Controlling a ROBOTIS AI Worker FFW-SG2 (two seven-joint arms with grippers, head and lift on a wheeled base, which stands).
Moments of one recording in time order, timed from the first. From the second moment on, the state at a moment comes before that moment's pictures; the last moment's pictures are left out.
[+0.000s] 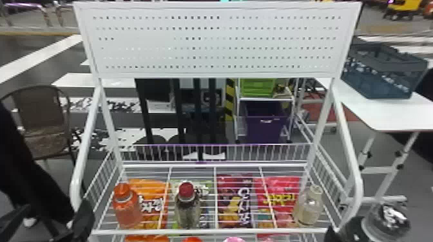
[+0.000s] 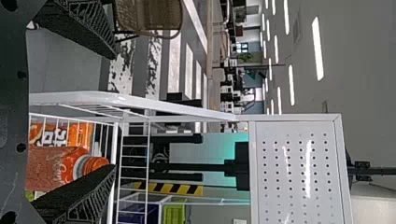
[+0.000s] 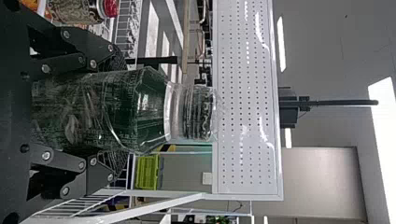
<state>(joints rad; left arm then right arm) 0.70 0.23 0.17 -2.46 0.28 0.33 0.26 1.04 0.00 -0.01 -2.54 -0.01 -0.09 0.24</state>
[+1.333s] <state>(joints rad) 0.69 0.22 -0.07 -2.05 0.27 -0.21 0.31 1.03 0.00 -0.02 -2.53 -0.01 -0.09 0.24</state>
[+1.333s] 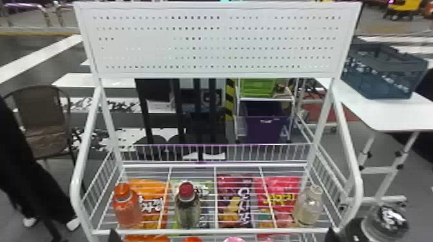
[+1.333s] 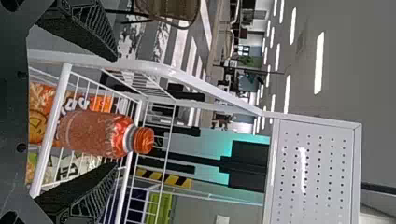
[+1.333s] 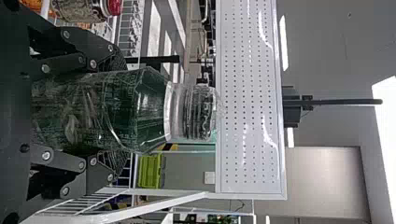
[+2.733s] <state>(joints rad) 0.15 0.22 -0.24 -1.26 0.19 -0.51 0.31 1.09 0.00 -0.08 -2.54 -0.05 -0.16 0.24</state>
